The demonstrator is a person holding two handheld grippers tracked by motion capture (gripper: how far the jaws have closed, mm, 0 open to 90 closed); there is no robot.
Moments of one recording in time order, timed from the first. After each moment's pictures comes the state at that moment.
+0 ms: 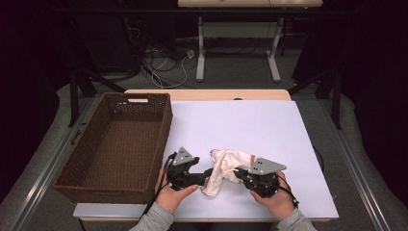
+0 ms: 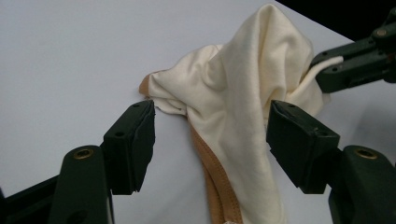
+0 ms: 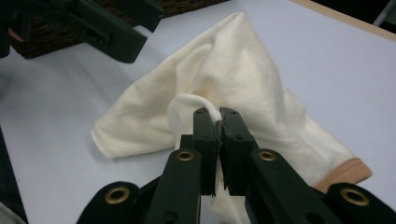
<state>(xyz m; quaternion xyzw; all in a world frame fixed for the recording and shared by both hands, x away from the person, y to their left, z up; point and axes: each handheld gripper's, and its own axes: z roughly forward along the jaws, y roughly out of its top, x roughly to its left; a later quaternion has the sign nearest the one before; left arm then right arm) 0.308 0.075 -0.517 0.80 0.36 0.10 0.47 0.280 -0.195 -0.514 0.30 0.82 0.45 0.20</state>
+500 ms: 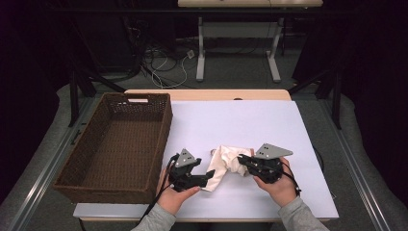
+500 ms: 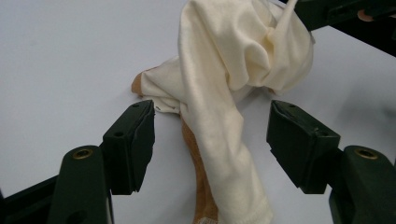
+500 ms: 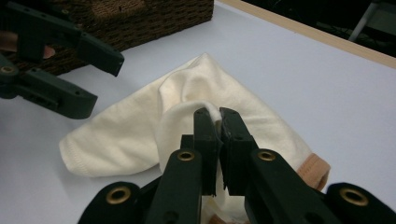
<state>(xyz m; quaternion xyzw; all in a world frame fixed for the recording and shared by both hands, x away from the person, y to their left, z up) 0.305 0.071 -0.518 0.81 0.35 0.10 0.47 0.309 -0.206 -0.496 0.33 0.80 0.47 0.20</state>
